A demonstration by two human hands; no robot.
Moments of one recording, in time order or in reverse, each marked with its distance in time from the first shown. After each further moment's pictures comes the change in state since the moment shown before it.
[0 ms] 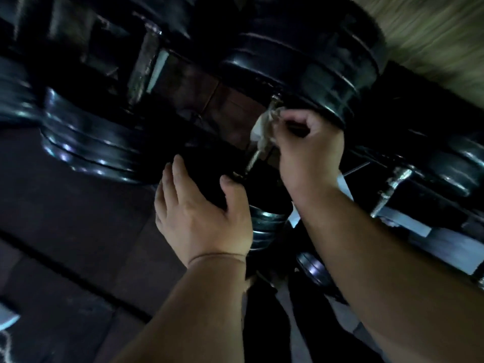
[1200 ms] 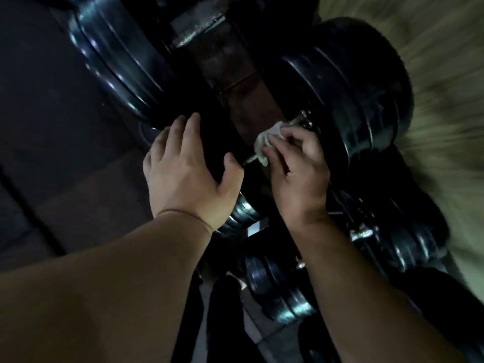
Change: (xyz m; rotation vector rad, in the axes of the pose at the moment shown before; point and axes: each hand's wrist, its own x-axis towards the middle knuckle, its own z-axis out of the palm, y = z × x) left_hand 0.000 0.003 -0.004 0.030 -0.031 -0.071; right_hand 0.010 0.024 -0.020 -0.378 -0.422 -0.851
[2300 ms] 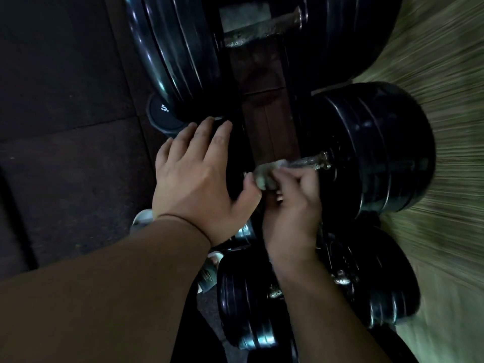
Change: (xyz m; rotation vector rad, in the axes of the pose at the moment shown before) left_hand 0.001 -0.002 0.000 -0.017 -0.010 0.004; right_hand 0.001 -0.017 -0.001 -0.022 -0.203 0.082
